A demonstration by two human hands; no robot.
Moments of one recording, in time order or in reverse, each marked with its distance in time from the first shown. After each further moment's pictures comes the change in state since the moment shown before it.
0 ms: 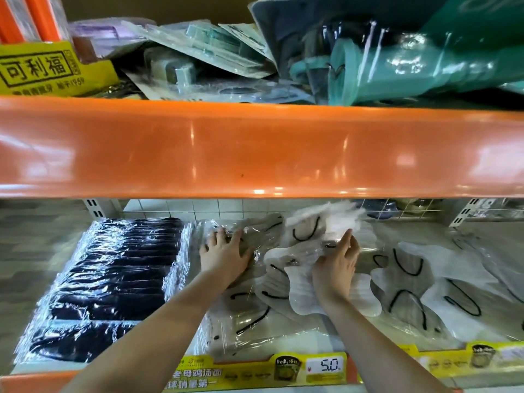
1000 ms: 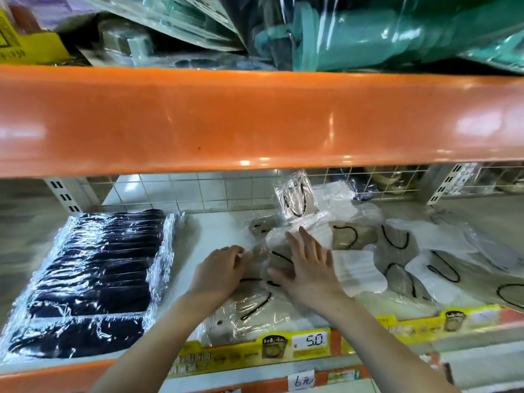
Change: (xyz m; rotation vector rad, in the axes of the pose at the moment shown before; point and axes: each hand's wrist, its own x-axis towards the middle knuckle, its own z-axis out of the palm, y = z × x) left_hand -0.059 0.015 0.004 -0.289 0.071 0.192; right_hand -0.035 -0.019 -0.051 -0.473 -0.592 -0.340
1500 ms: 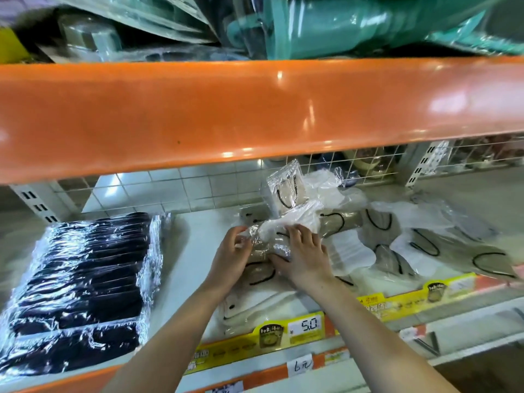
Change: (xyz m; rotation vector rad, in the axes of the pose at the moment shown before) left_hand 0.009 0.031 0.011 -0.698 -0.020 -0.078; right_hand 0.011 0.008 0.010 -0.021 0.103 0.165
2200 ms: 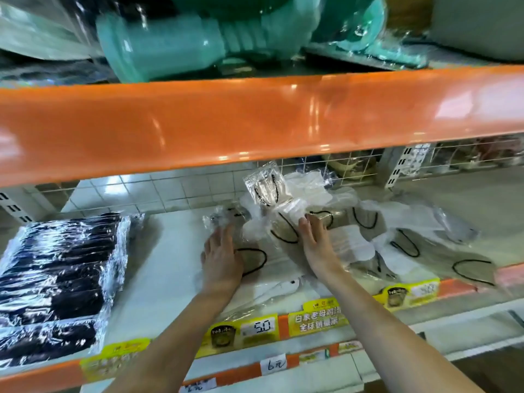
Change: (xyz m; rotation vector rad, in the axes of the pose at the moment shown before) left_hand -0.006 0.019 0.068 0.515 0.194 0.027; right_hand 0.008 0.085 -0.038 0.829 0.064 0.196
